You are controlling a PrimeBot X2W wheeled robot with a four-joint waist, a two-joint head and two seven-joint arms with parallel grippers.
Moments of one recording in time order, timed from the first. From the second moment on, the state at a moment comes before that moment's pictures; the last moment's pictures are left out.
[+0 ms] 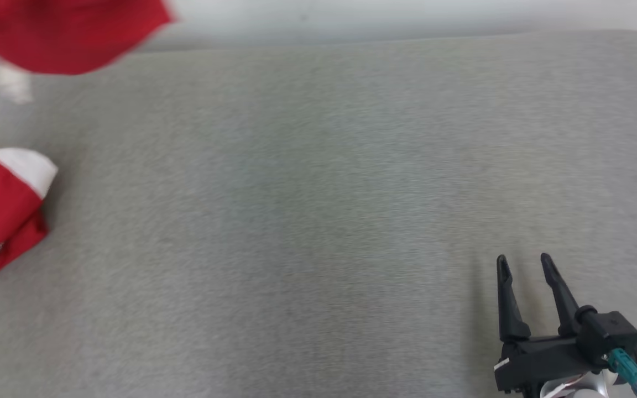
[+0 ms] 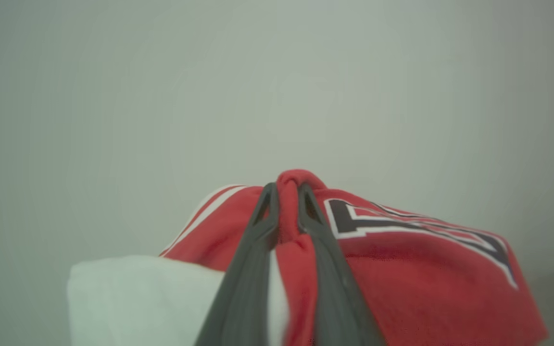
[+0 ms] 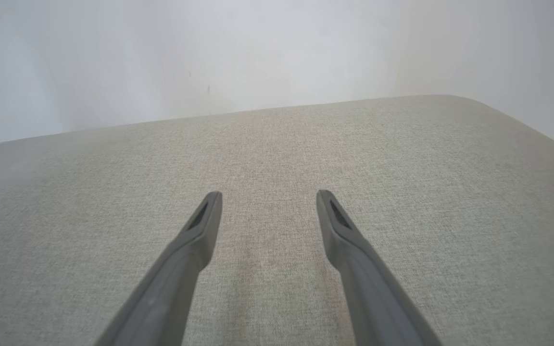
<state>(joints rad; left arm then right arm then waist) -1.19 0.59 -0.39 0.41 -0.56 -0.09 -0.07 -0.12 -0.05 -0.02 0.23 0.13 0.13 -0.26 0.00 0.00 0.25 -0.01</state>
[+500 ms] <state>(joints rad) -0.99 0.37 -0.50 0.23 -0.63 0.01 -0.02 -0.09 -0.05 0.01 0.21 0.18 0.13 -0.26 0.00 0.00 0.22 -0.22</state>
